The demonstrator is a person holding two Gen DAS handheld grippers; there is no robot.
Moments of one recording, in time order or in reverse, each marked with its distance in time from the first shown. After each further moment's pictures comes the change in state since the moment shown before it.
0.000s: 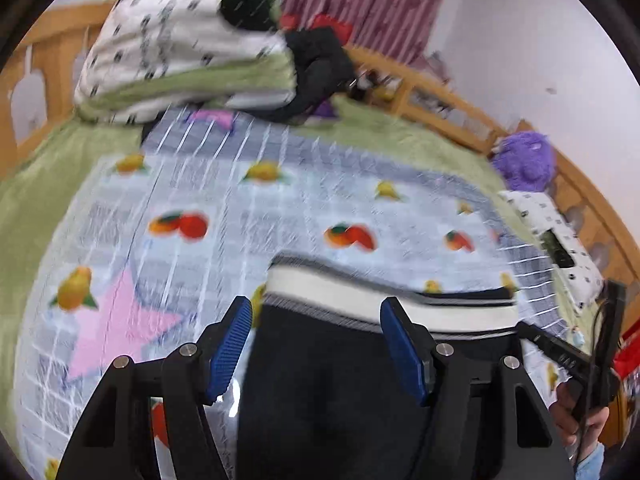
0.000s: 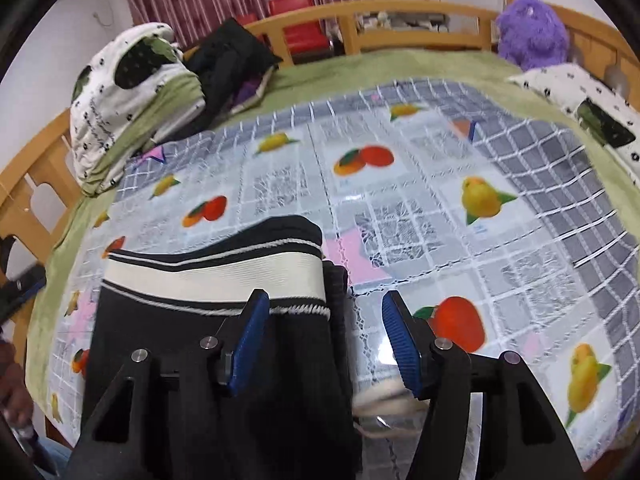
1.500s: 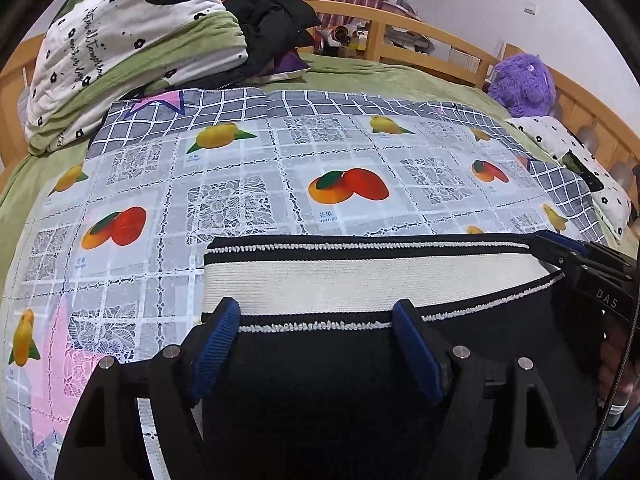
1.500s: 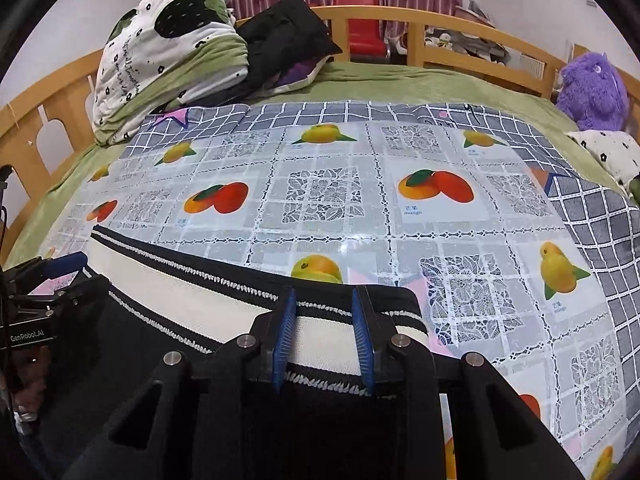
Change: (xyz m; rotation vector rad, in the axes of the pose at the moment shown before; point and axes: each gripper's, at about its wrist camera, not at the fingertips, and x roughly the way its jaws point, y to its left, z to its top) left arm 0.105 -0.031 -0.018 0.240 0.056 0.038; right arm 0.076 0.045 0.014 -0.247 -0.035 0.015
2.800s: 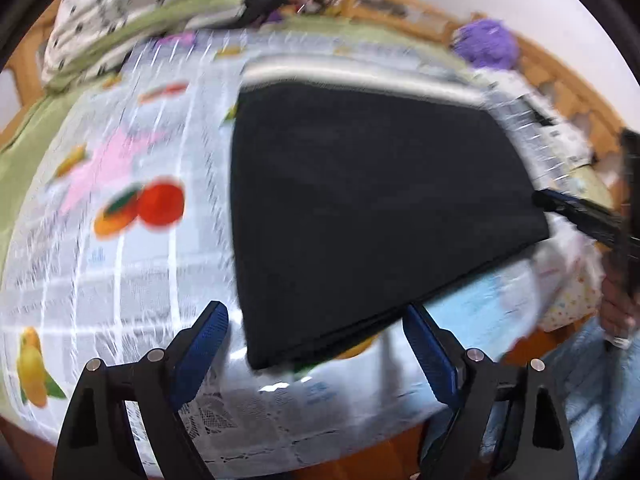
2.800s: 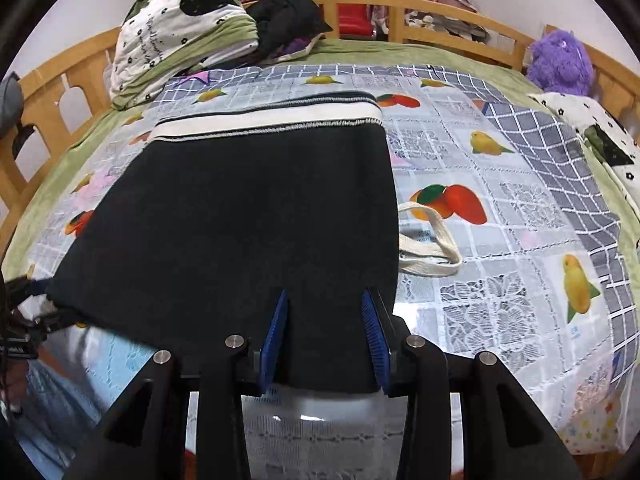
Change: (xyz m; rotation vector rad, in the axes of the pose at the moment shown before) left arm -0.138 0.007 -0.162 0.040 0.098 -0.111; right arm -0.140 0.013 -0.143 0.014 0.064 -0.034
